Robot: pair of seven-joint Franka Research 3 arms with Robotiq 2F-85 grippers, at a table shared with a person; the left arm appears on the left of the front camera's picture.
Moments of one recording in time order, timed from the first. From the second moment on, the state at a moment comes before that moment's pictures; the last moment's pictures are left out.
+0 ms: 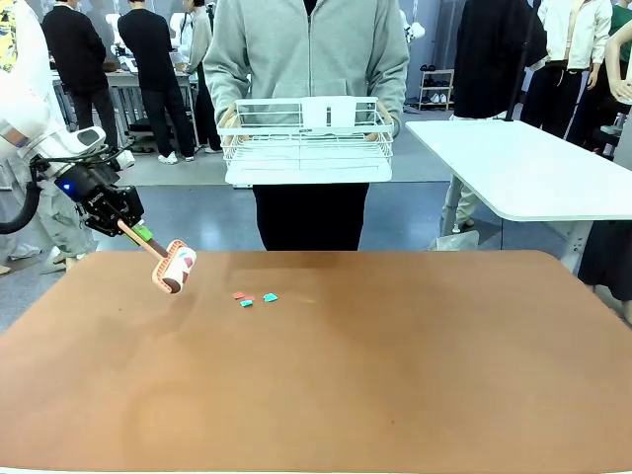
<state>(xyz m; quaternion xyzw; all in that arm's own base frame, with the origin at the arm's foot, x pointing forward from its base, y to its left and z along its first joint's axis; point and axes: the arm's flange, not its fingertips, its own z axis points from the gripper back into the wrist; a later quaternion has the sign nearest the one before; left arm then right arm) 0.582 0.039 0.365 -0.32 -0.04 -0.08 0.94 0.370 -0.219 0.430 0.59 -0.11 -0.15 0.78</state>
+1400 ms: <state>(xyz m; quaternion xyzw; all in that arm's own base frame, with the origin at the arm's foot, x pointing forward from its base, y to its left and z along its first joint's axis) 0.587 0.034 0.332 -0.36 -0.03 -0.08 0.93 0.370 -0.220 0.430 0.59 -0.11 -0.15 0.78</state>
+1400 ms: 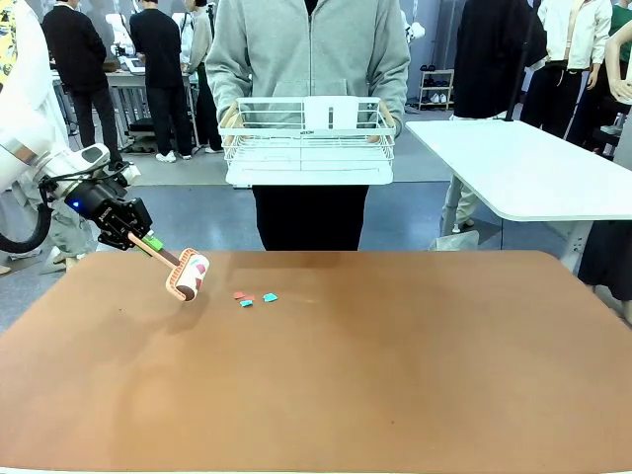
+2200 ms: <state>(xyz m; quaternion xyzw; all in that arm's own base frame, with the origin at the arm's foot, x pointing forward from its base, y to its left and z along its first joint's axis) 0.596 0.023 0.308 -0.35 -0.03 -0.08 0.93 0.370 -0.220 0.430 0.59 -0.11 -0.15 0.78</state>
